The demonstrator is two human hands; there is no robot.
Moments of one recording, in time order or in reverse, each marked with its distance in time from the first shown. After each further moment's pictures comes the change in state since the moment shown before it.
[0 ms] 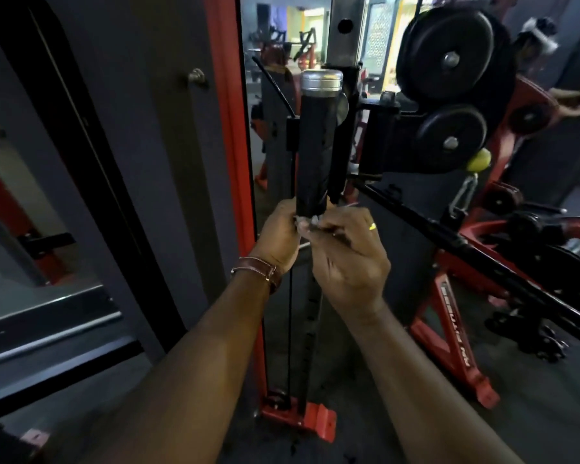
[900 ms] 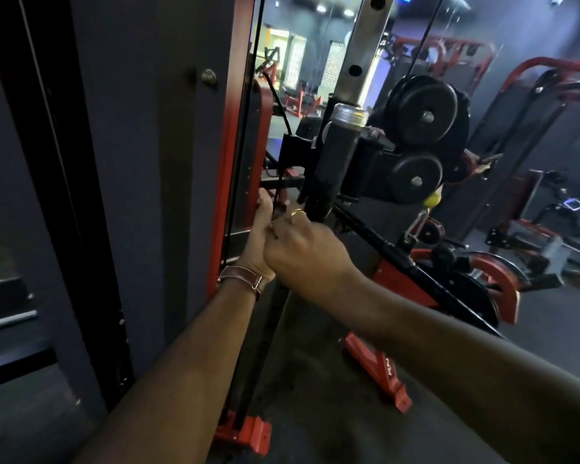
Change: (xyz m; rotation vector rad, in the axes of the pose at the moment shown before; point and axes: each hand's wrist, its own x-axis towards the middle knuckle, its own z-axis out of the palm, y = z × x) left_hand -0.011 -0.003 -0.015 -0.595 -0.006 -0.176; right_hand 0.059 -0.056 0.009 -0.705 -0.980 -0.386
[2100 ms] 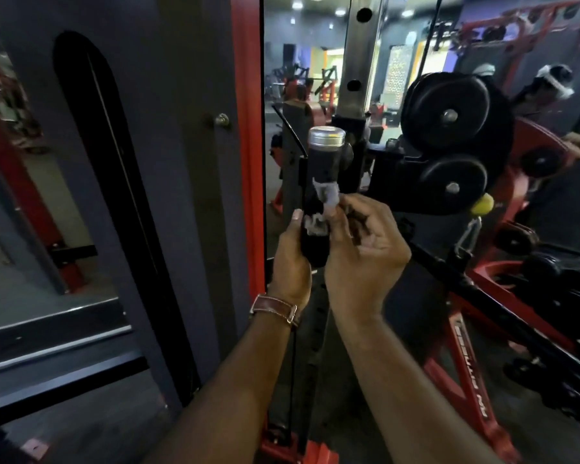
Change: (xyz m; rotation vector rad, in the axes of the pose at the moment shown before) left_hand -0.008 -0.006 0.056 0.252 0.215 0.326; right_hand -0.007 0.026 0.026 1.305 1.029 0.870
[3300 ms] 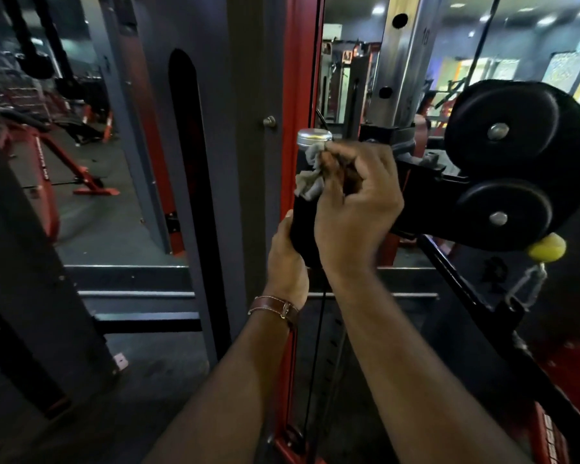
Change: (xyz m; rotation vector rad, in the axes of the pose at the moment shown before) left_hand -0.006 -0.012 0.035 0.069 0.520 0.177; right_hand 0.070 0.003 -0.001 0.196 -0.171 -0.164
